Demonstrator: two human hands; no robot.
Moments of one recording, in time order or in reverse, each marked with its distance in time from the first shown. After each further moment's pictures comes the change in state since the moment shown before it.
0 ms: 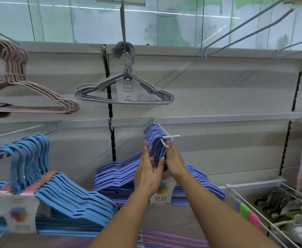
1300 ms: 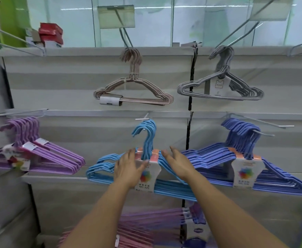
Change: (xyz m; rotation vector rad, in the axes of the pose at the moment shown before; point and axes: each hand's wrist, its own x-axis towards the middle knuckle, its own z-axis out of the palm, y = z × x) left_hand -0.052 -0.181 -0.312 0.529 0.000 -0.149; right_hand -0.108 -0.087 0.244 -0.536 -0.317 -0.076
